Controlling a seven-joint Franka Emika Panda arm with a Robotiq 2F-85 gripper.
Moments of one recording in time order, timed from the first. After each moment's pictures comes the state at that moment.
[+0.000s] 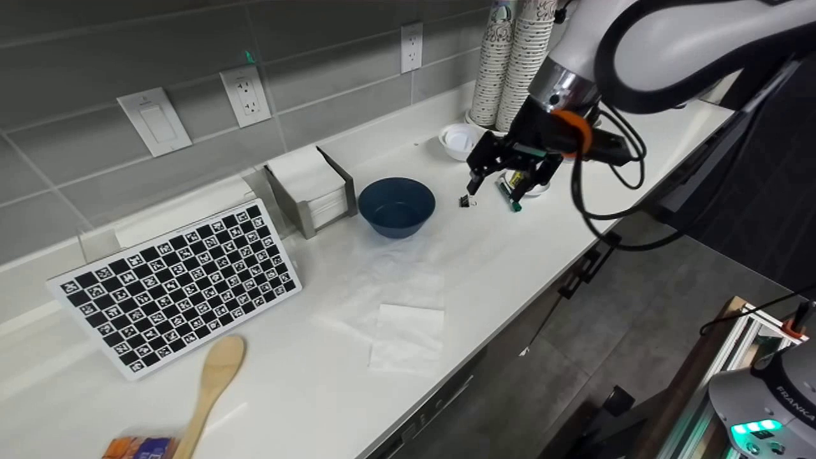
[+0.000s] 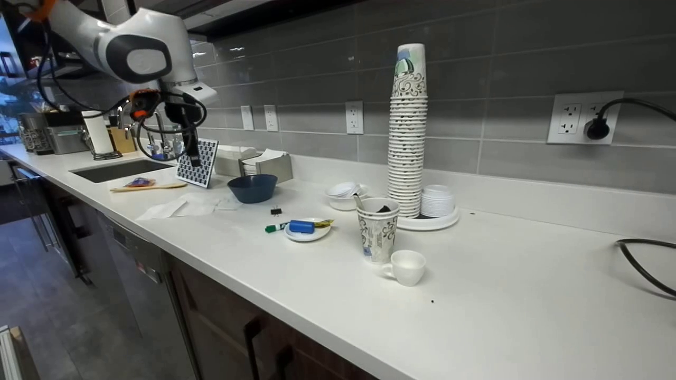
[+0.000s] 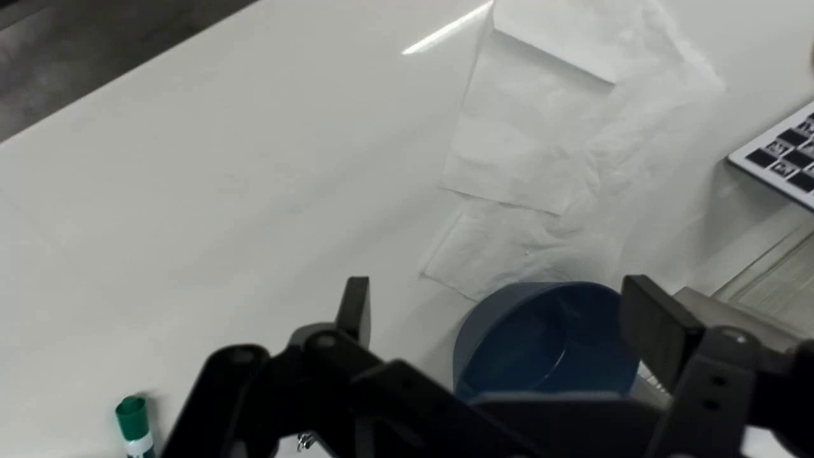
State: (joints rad) arm 0.07 -0.15 0.22 -2.32 0.37 2.41 0.55
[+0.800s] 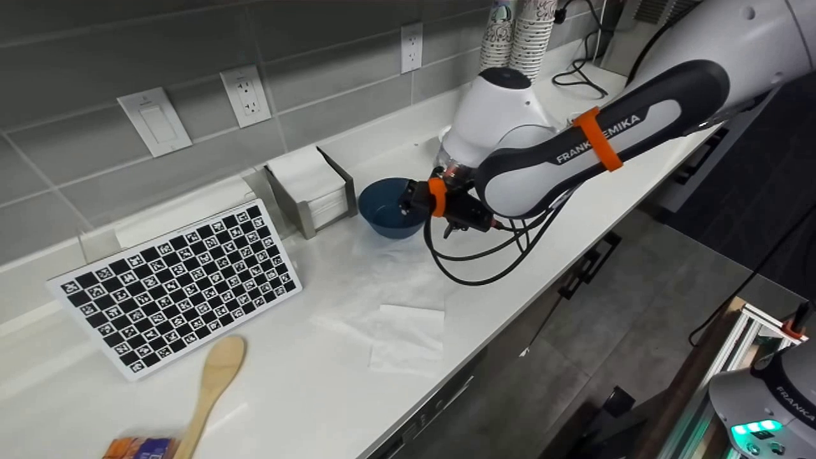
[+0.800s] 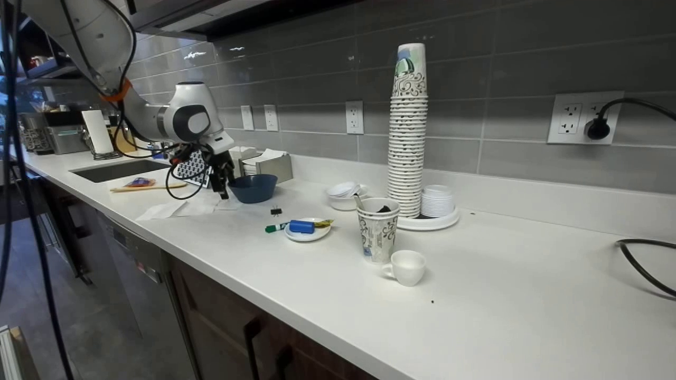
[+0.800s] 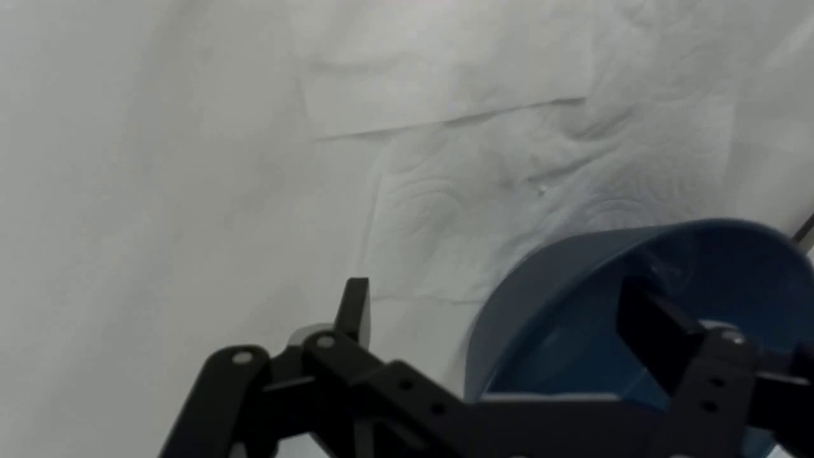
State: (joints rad) arm 0.27 0.37 0.11 -2.04 -0.01 2.70 1.27
